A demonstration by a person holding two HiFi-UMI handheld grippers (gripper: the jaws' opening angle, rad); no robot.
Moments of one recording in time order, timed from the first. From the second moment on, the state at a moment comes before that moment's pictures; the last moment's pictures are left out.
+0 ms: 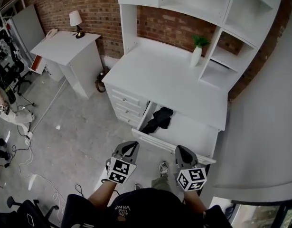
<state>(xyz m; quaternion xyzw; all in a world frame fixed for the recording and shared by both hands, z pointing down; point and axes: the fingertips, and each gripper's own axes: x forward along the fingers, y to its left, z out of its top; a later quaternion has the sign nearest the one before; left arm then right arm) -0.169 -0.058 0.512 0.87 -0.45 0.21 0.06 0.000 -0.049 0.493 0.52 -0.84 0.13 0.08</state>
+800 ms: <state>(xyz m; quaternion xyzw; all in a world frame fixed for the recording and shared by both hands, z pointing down) -0.235 0.035 0.502 0.86 -0.49 0.15 0.09 -0.054 0.017 0.502 0.50 -0.85 0.13 0.10</state>
